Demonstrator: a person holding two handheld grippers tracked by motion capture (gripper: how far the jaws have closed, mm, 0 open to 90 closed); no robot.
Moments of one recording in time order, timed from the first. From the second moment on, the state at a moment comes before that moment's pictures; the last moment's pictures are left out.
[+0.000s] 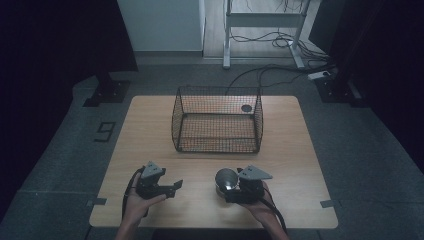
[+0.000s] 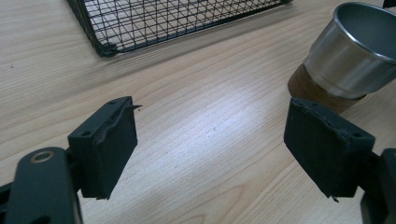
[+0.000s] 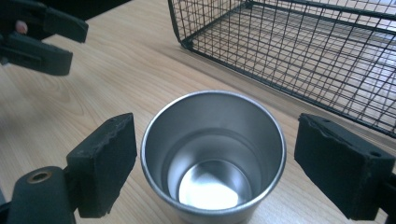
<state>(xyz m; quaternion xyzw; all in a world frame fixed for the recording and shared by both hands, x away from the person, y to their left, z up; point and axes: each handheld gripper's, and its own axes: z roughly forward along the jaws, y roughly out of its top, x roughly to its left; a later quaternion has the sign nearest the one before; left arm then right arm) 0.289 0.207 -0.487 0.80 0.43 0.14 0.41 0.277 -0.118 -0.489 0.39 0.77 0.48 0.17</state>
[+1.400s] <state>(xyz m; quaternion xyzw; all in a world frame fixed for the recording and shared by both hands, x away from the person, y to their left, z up) 0.287 0.215 -0.481 0.79 0.43 0.14 0.42 0.292 -0.095 -0.519 0.37 0.80 0.43 0.19</state>
